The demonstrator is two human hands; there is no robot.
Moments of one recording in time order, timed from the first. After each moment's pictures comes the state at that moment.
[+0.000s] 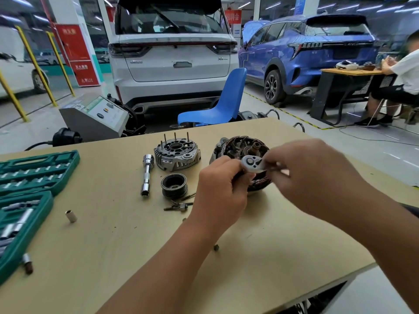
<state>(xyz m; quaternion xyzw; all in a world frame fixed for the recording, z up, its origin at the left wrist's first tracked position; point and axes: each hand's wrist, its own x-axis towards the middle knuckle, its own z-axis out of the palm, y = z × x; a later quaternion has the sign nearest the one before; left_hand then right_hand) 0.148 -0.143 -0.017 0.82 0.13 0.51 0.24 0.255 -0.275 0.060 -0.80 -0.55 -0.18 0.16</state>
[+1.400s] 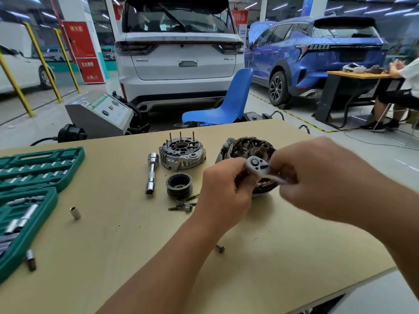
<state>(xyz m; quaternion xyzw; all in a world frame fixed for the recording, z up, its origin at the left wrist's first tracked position) 0.146 -0.134 -0.020 0.81 0.10 0.49 0.30 0.248 -0.276 0.079 -0.81 -0.56 -0.07 0.12</state>
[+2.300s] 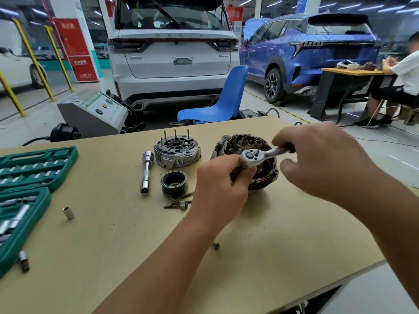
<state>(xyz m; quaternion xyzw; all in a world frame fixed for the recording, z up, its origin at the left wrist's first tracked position) 0.148 -0.140 -0.016 0.80 0.14 0.50 0.30 0.259 -0.270 0.080 -0.83 -0.51 -0.18 0.14</state>
